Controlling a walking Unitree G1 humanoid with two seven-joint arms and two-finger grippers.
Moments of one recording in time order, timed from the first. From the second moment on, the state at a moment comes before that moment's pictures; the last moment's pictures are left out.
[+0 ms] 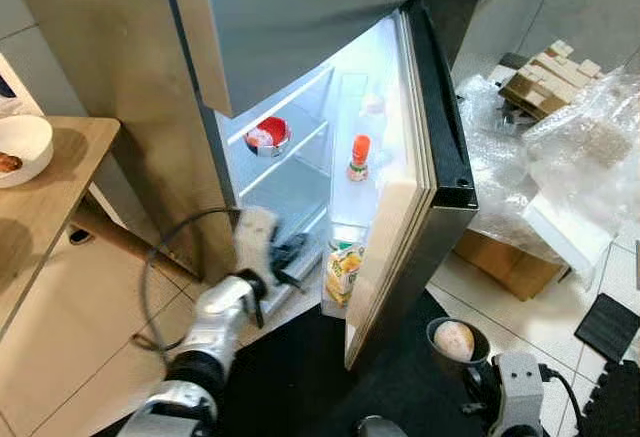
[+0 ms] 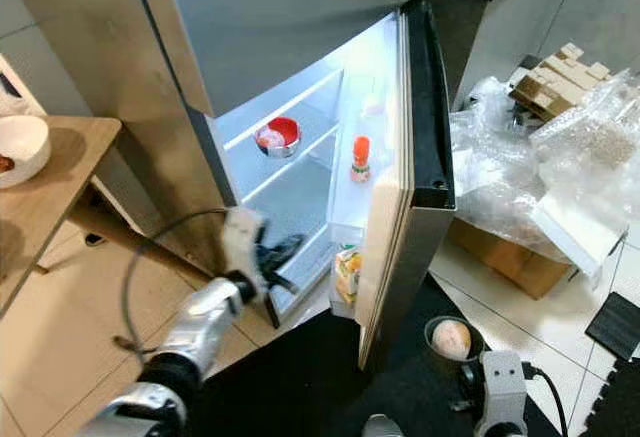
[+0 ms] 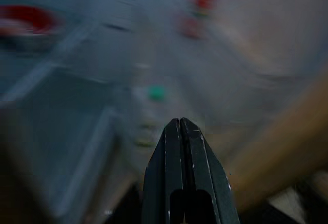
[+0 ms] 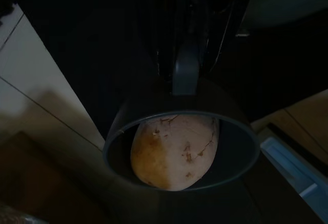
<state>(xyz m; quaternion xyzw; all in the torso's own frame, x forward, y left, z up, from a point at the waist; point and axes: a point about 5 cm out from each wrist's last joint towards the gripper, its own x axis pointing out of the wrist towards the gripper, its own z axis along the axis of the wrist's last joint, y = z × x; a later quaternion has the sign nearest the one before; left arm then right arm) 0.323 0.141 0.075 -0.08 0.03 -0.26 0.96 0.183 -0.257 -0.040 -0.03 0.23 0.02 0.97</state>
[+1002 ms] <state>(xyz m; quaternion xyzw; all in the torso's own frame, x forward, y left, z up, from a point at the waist) 0.206 0.193 -0.062 0.00 0.34 0.01 0.94 0.201 -0.244 -0.048 -0.01 0.28 -0.07 0.96</state>
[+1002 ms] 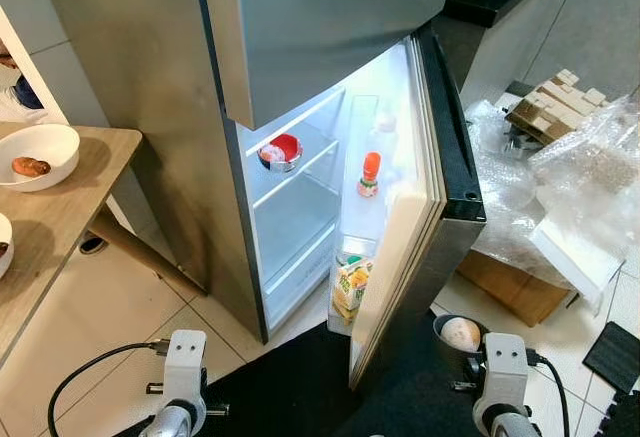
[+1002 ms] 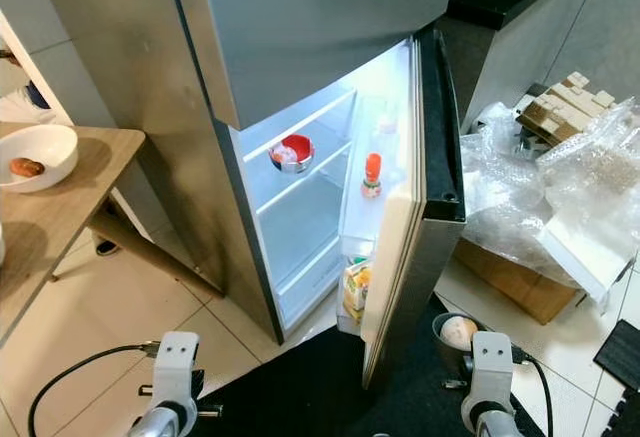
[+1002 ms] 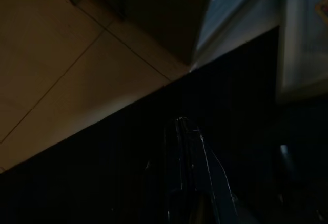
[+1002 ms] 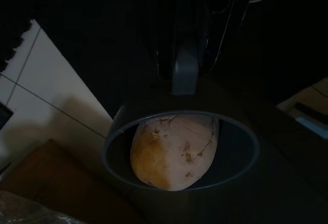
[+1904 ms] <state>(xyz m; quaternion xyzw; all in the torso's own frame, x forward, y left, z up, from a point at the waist) 0.220 0.180 -0.057 -0.01 0.33 -0.01 0.94 0.199 -0.235 -0.055 -0.01 0.30 -0.07 0.95</state>
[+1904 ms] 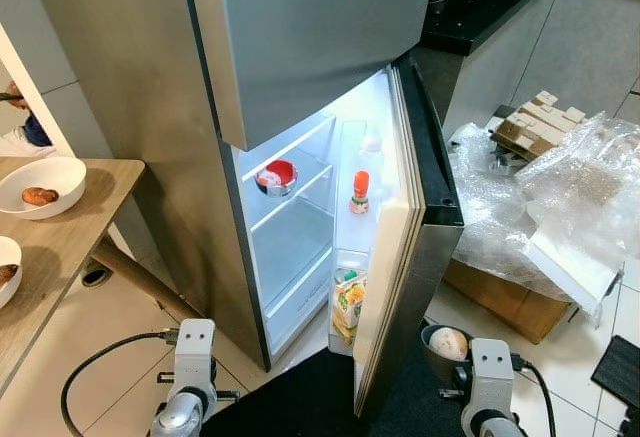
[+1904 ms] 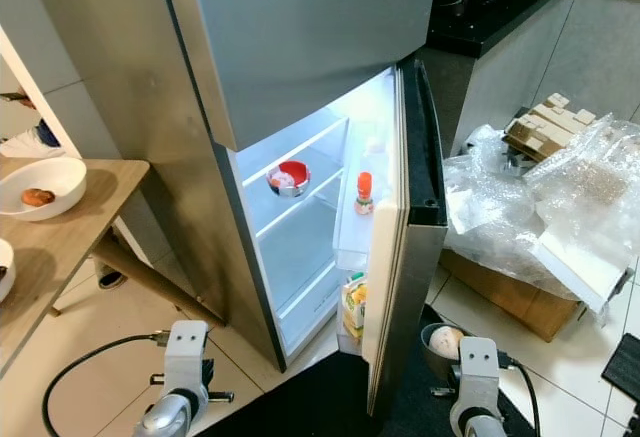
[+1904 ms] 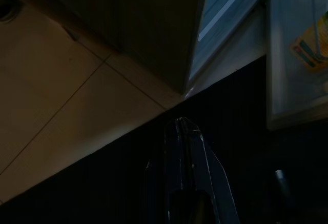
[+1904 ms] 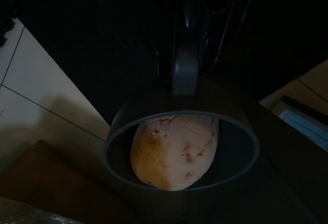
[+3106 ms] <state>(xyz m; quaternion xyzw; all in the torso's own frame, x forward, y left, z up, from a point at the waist) 0.219 0.175 -0.058 -0.02 0.33 -0.01 0.94 0.201 -0.232 -0.057 -0.02 0.32 -0.06 0.95</state>
